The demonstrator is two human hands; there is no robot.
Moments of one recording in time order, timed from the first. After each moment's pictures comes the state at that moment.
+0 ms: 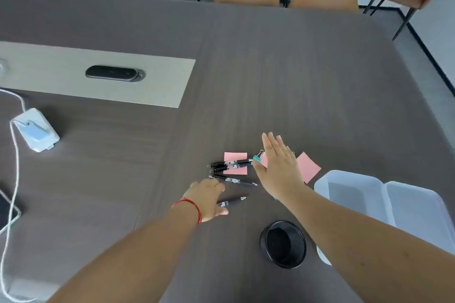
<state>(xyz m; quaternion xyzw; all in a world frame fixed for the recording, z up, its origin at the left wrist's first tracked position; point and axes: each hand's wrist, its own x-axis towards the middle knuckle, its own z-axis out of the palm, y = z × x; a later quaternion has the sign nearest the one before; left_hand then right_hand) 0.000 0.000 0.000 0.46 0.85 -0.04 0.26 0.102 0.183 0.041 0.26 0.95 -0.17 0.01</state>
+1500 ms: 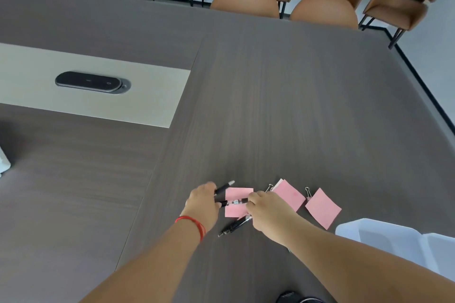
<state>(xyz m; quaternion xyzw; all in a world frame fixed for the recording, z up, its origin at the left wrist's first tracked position) -0.084 0.054 -0.048 0.23 0.90 0.24 0.27 0.035 0.205 -0.044 -0.03 0.98 0.07 0.17</state>
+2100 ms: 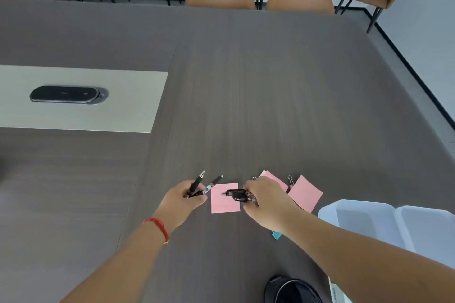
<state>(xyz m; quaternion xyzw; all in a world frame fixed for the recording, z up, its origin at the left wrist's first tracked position) -0.091 0.042 -0.018 0.15 0.82 0.42 0.36 0.061 0.213 0.015 0.20 0.95 -0.23 0.07</state>
